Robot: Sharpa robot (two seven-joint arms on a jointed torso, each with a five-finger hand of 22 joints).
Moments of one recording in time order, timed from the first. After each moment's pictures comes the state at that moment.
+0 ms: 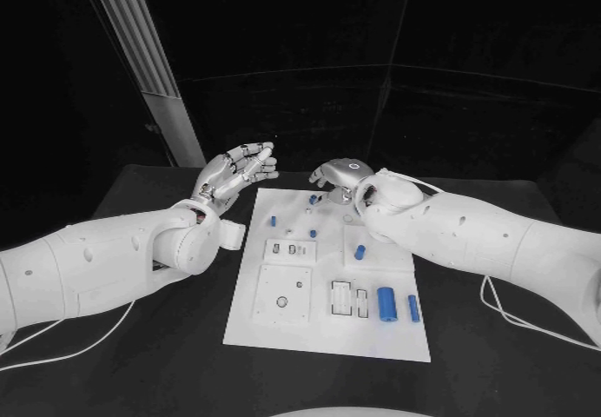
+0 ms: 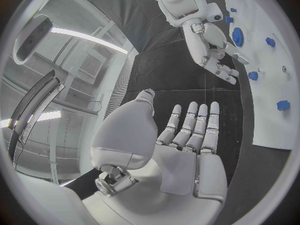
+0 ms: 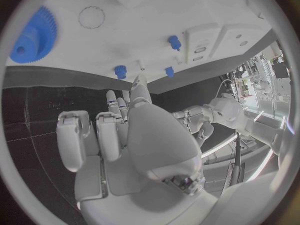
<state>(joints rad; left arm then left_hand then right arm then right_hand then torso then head) 1.30 -0.76 -0.24 1.39 0.04 -0.30 0.68 1.22 0.04 -0.10 0.29 0.46 0.34 0.15 0.52 0.07 0.35 0.26 0.74 0.07 0.18 0.26 0.91 0.06 0.08 0.36 0.29 0.34 0.51 1.24 -0.40 -0.06 1.04 -1.58 -0.39 -0.08 1.60 0.12 -0.29 0.23 0.05 0.77 0.20 0.09 0.08 0.93 0.14 0.10 0.07 1.47 0.06 1.55 1.31 0.01 1.47 0.17 1.57 1.31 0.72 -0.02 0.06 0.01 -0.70</state>
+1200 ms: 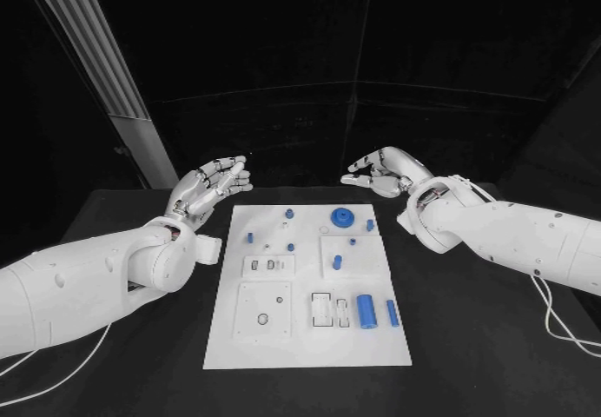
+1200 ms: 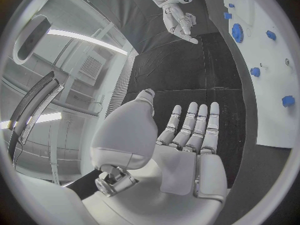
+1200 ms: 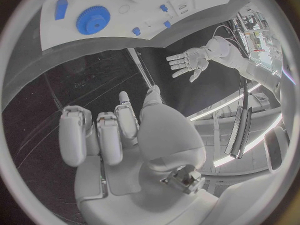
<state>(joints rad) 1.30 -0.73 -0.24 1.33 0.04 -0.27 0.68 1.22 0.04 -0.11 0.29 0.46 0.33 0.15 0.53 0.07 0.34 0.26 0.74 0.07 0.18 0.26 0.90 0.06 0.08 0.35 0.29 0.34 0.51 1.26 -0.78 -0.05 1.32 -1.15 -0.60 0.05 1.32 0.08 -0.28 0.28 0.06 0.92 0.14 0.09 0.08 1.46 0.09 1.50 1.32 1.47 0.01 1.57 1.31 0.05 1.46 0.13 1.49 1.31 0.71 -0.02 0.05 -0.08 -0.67</state>
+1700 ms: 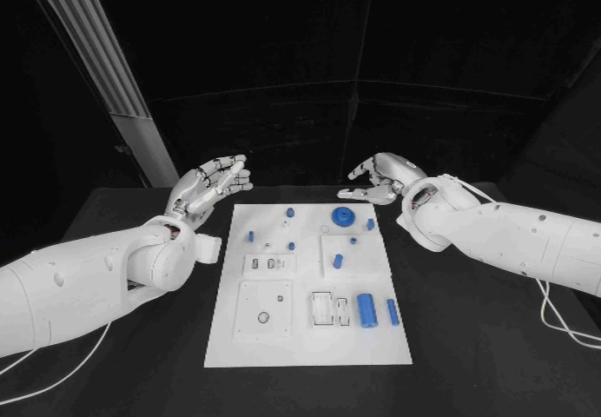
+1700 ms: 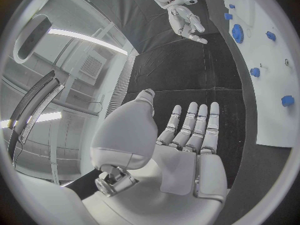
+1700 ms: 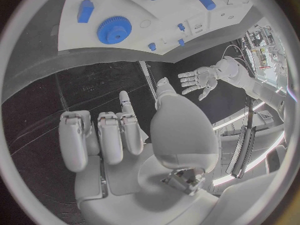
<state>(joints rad) 1.30 -0.73 -0.24 1.33 0.04 -0.26 0.68 1.22 0.04 -0.11 0.29 0.46 0.33 0.15 0.53 0.07 0.34 0.26 0.74 0.07 0.17 0.26 0.90 0.06 0.08 0.35 0.29 0.34 0.51 1.25 -0.74 -0.05 1.27 -1.32 -0.54 -0.07 1.14 -0.14 -0.04 0.30 0.06 0.92 0.13 0.08 0.08 1.47 0.06 1.57 1.31 1.46 0.01 1.57 1.31 0.01 1.47 0.12 1.57 1.31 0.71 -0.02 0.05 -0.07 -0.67</state>
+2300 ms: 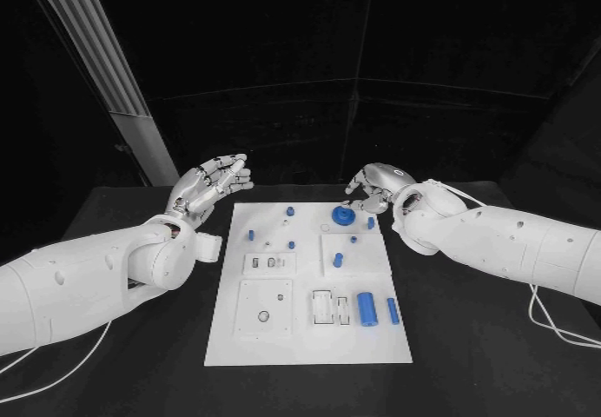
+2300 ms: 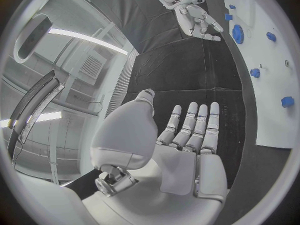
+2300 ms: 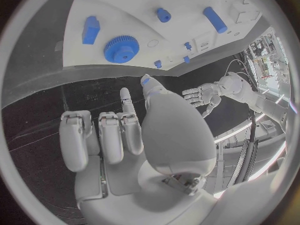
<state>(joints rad) 1.30 -0.73 -0.24 1.33 0.04 -0.26 0.68 1.22 0.04 -0.11 0.29 0.46 0.33 0.14 0.53 0.07 0.34 0.26 0.74 0.07 0.17 0.26 0.90 0.06 0.08 0.35 0.29 0.34 0.51 1.22 -0.68 -0.05 1.20 -1.43 -0.47 -0.14 1.34 -0.14 0.12 0.24 0.24 1.02 0.12 0.10 0.10 1.47 0.05 1.57 1.31 1.46 0.00 1.57 1.31 0.01 1.47 0.11 1.57 1.31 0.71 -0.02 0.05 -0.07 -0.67</state>
